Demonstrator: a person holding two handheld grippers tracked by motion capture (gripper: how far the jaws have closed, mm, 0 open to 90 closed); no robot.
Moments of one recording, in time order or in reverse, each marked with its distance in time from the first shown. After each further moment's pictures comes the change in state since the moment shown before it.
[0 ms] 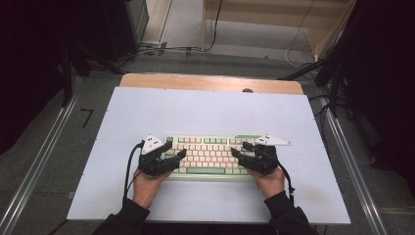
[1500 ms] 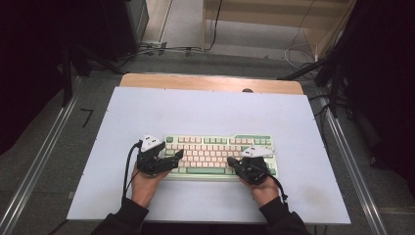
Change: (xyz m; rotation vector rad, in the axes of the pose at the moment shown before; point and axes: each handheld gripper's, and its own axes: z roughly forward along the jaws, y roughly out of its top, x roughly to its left) left arm 0.008 -0.003 0.004 0.047 0.035 -0.037; right arm 0.027 -0.021 0.010 0.113 0.034 -0.122
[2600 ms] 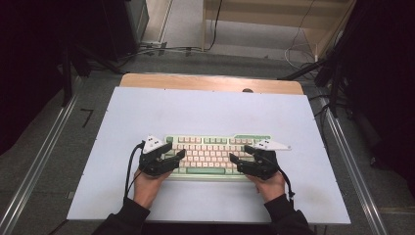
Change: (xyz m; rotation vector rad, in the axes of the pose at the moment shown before) left arm -0.008 0.000 0.000 -0.017 -0.059 0.023; right arm -0.023 0.008 -0.016 -0.106 -0.021 0.113
